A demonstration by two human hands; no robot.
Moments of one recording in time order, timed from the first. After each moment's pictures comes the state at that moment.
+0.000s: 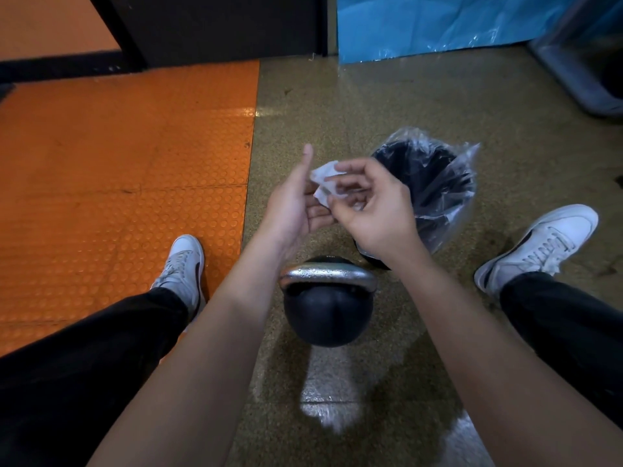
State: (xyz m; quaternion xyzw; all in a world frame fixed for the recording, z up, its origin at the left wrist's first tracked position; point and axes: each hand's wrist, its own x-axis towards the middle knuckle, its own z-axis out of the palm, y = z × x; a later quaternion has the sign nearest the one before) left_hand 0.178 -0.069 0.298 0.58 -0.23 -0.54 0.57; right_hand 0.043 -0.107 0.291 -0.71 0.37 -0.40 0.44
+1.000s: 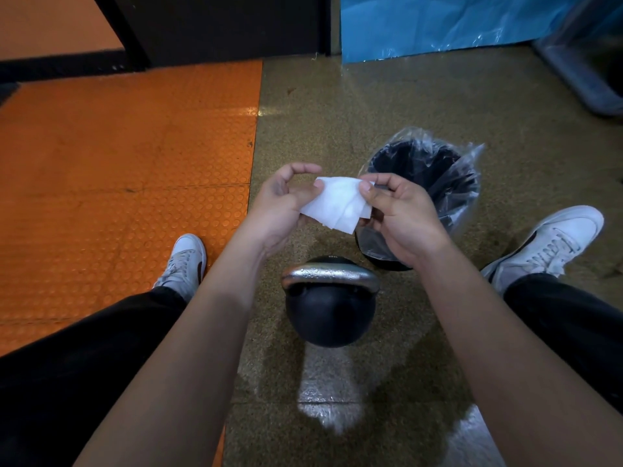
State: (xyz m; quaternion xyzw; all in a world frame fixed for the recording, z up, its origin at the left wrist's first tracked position) left_hand 0.202 -0.060 0.295 0.57 -0.31 -0.51 0.56; right_hand 0.031 -0.131 0.275 -0.46 0.39 -0.37 0.71
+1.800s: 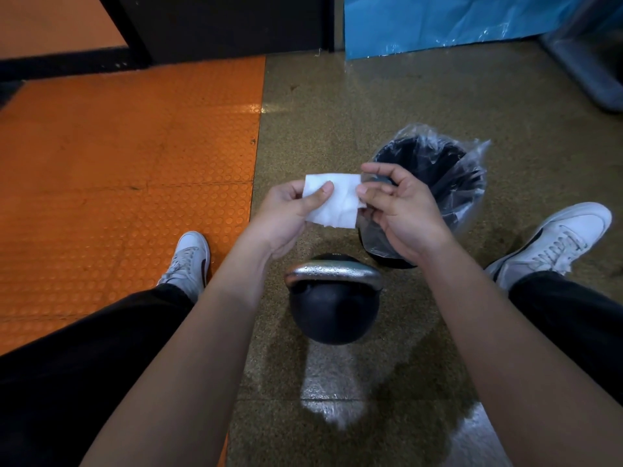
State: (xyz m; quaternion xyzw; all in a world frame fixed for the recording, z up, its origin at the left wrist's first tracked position) left_hand 0.203 -0.058 0.279 0.56 -0.30 -0.54 0.55; right_hand 0.032 -0.132 0.271 -0.50 0.37 -0.36 0.69
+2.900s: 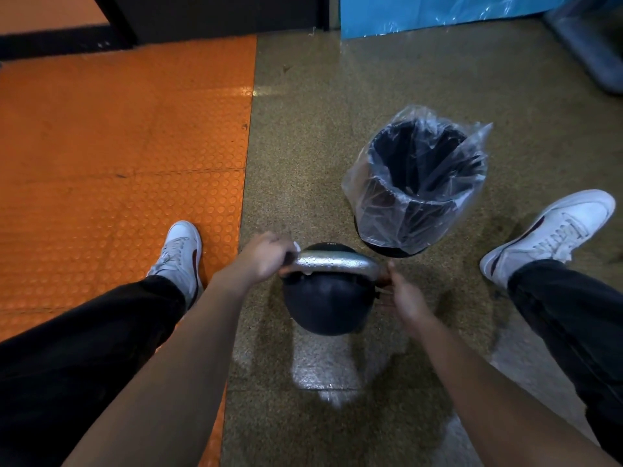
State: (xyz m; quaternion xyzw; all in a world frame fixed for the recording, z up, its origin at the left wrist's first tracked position) left_hand 0.238 -0.025 0.192 0.77 -0.49 -0.38 0.15; right_hand -0.031 -0.076 0.105 -0.37 0.62 -0.17 0.67
